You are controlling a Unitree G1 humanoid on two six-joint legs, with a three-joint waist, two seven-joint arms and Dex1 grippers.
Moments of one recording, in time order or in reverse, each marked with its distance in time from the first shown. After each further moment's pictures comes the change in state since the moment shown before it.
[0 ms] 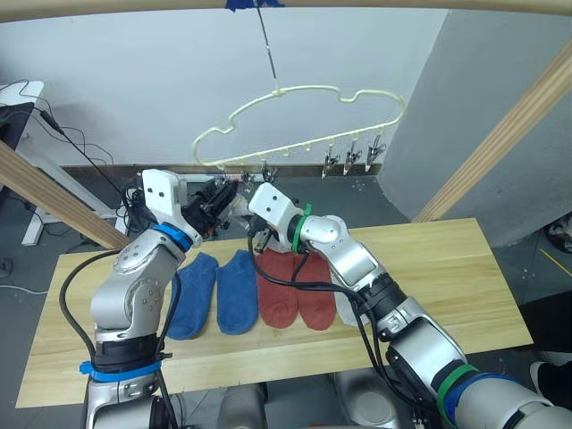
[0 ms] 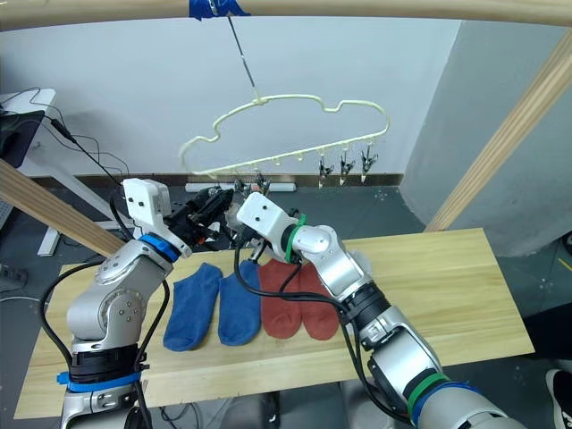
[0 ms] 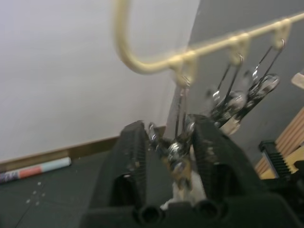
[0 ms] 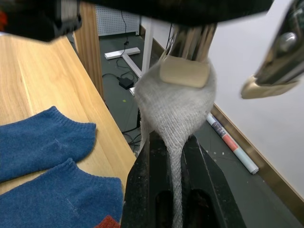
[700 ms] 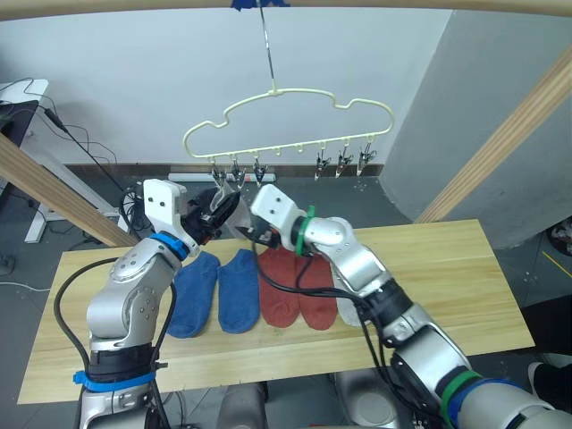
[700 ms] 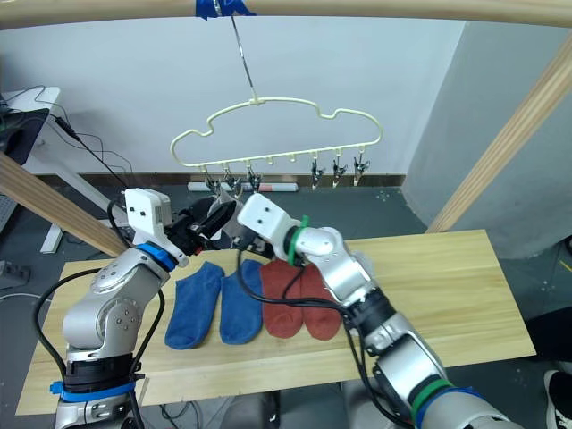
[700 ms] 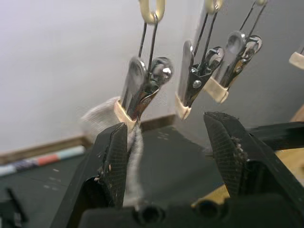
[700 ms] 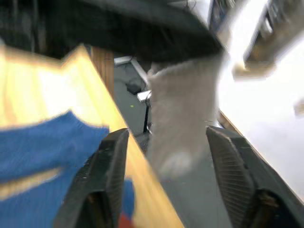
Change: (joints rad) left arm 0.069 0.024 -0.010 -0.048 0.069 -0.065 -0.011; right arm 0.116 -0.124 0.001 -0.223 0.011 0.074 0.086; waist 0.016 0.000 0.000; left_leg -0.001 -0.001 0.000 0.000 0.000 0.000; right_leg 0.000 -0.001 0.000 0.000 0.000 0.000
